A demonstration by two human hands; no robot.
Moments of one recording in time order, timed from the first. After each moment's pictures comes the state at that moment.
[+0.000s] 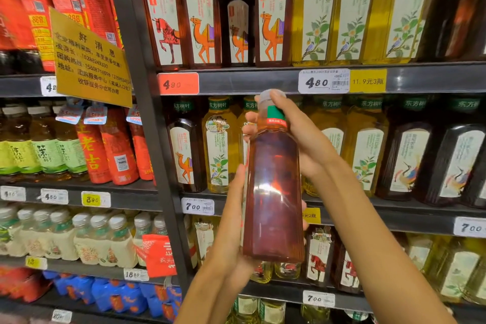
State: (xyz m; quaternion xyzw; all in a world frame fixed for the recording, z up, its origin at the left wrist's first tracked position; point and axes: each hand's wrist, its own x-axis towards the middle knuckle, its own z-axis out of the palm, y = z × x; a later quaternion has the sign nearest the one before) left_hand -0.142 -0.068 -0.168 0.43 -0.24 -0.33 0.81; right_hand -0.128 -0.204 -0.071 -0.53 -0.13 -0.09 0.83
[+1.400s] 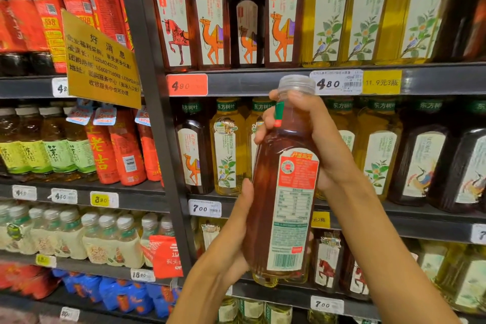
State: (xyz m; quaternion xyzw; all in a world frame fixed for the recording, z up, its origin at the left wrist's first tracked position) left_hand -0.121 -0.060 -0.175 0.46 -0.29 -0.36 0.76; right_hand -0.140 -0.196 -0.073 -0.54 -0.22 -0.14 0.80
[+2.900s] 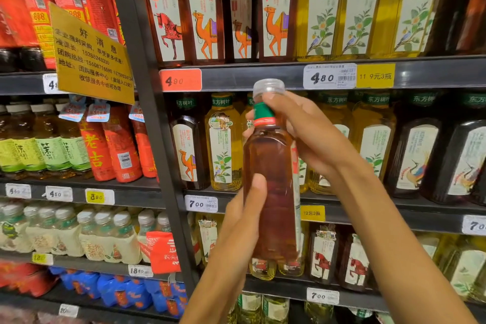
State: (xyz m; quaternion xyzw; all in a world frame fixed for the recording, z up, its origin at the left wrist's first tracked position) left_hand -0.143 -0.066 -0.169 0.57 -0.28 -0.21 0.75; right_hand -0.132 -0.204 -0.069 -0.69 -0.12 -0.18 0.70
